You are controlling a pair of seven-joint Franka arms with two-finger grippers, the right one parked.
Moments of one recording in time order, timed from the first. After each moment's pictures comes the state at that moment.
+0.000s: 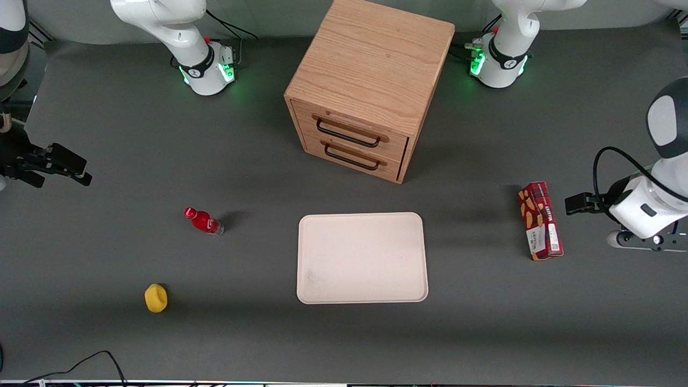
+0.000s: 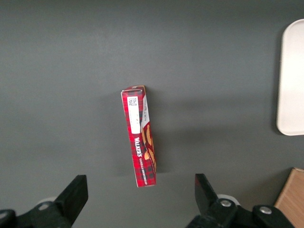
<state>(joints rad) -0.04 0.29 0.04 -1.56 0.02 1.76 0.05</state>
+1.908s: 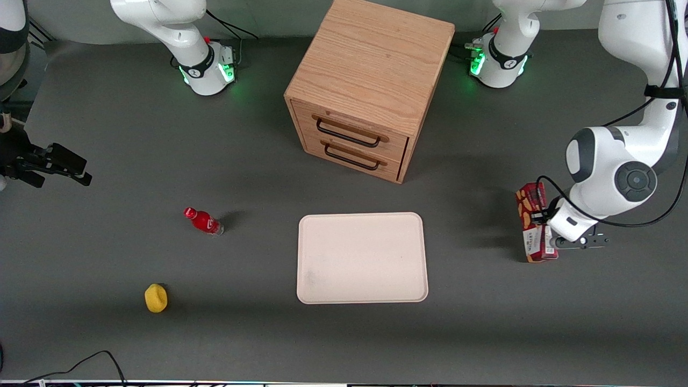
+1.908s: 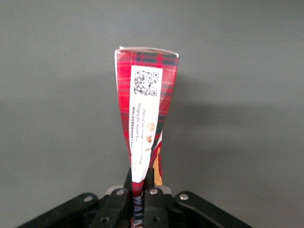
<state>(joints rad) -0.09 0.34 0.02 -1.89 0.02 2.15 -0.14</state>
